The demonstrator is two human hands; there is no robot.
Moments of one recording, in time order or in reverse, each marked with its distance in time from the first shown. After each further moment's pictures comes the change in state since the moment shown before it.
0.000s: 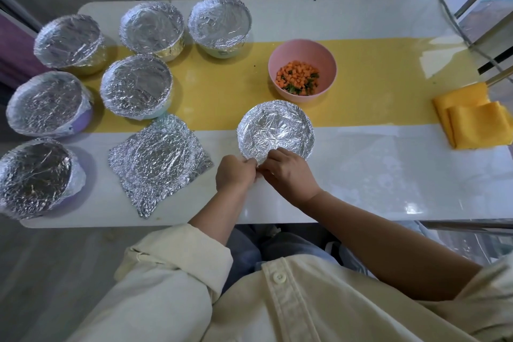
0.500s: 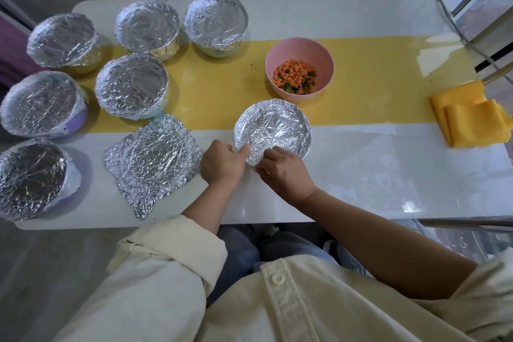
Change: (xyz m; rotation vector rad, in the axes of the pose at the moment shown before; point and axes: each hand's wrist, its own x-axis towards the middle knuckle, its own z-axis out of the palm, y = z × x) left_hand 0.008 0.012 -0.016 0.292 0.224 0.182; right_hand 0.001 -0.001 0.001 -0.005 -0.006 0.006
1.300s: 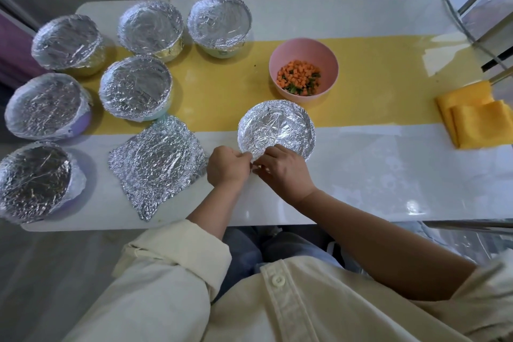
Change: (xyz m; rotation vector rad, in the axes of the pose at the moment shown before) left_hand -0.004 0.002 -0.001 -0.101 -0.057 -0.057; right_hand 0.011 -0.009 0.001 0.015 0.025 0.070
